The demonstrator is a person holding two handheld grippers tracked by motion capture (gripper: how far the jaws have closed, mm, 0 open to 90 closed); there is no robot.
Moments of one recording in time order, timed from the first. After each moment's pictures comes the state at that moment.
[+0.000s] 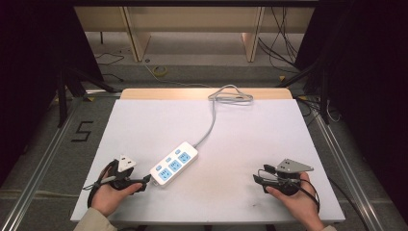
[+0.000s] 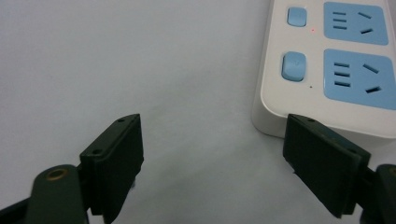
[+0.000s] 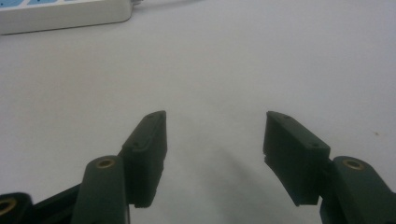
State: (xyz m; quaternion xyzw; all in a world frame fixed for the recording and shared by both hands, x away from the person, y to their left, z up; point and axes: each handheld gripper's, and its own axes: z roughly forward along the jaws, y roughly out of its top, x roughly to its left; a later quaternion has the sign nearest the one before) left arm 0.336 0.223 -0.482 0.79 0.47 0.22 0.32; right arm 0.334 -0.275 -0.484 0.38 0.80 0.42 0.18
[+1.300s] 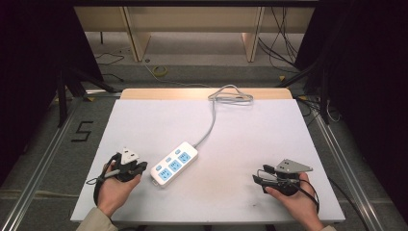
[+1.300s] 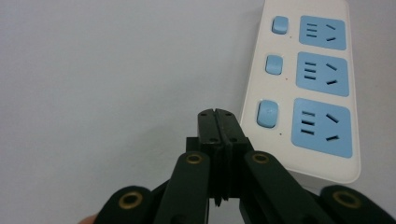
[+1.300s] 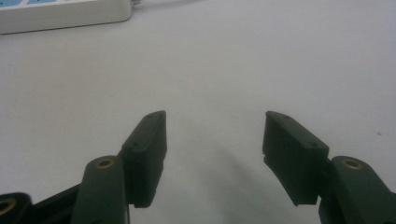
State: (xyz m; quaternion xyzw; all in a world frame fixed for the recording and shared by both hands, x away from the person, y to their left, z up) left arm 0.345 0.207 -0.458 0.79 0.47 0.22 0.33; right arm 0.334 -0.273 -0.484 0.38 0.80 0.42 0.18
